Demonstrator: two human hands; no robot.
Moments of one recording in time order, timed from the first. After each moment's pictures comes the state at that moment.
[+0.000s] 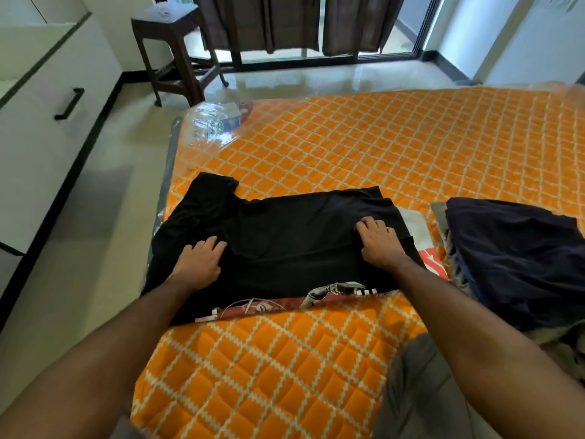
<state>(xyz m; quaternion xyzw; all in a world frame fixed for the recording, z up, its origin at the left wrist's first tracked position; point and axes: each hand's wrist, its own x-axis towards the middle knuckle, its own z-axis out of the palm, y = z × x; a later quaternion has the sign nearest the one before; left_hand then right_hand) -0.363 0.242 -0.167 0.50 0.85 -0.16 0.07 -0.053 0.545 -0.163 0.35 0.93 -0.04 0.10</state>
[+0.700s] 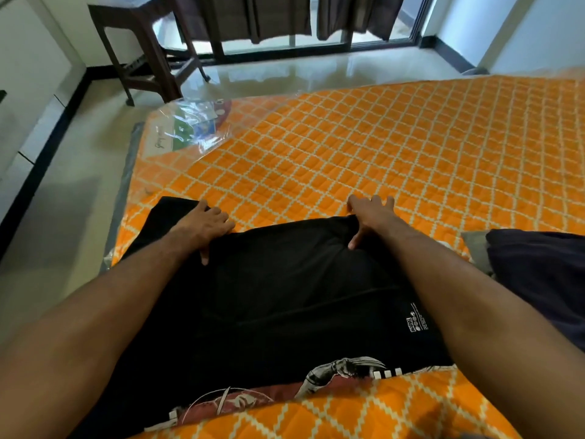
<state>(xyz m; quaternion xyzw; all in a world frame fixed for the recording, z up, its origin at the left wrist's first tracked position) -0.473 0.450 -0.160 0.62 0.67 -0.40 0.05 -0.180 0.705 -0.186 0.37 0.91 -0.07 0.19</state>
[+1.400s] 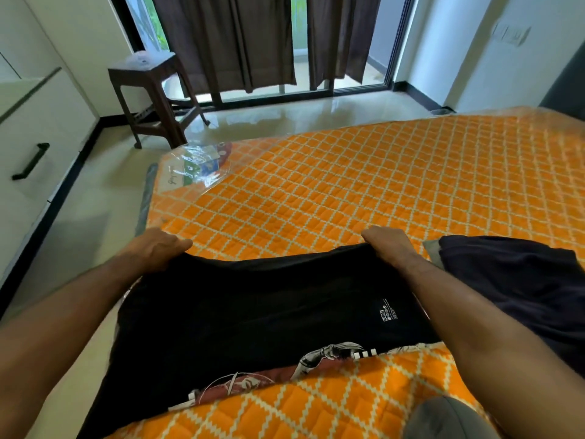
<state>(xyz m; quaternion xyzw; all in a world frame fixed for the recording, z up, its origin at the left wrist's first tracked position) -0.475 0.345 -0.058 0.62 0.67 -0.40 -0.06 -0.077 0.666 -0.132 0.32 0.94 0.08 0.10</state>
